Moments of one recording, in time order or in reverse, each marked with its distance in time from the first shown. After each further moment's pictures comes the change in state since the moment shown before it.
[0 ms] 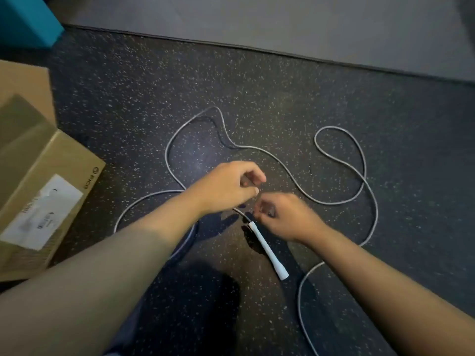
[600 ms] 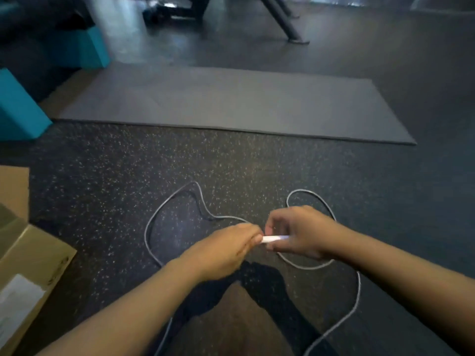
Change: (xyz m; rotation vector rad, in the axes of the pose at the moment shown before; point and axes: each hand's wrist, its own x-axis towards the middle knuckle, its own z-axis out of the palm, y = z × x) left_hand 0.040 0.043 -0.011 0.305 -0.110 0.258; right_hand 0.003 -0.008 -0.150 -0.112 0.022 0.031
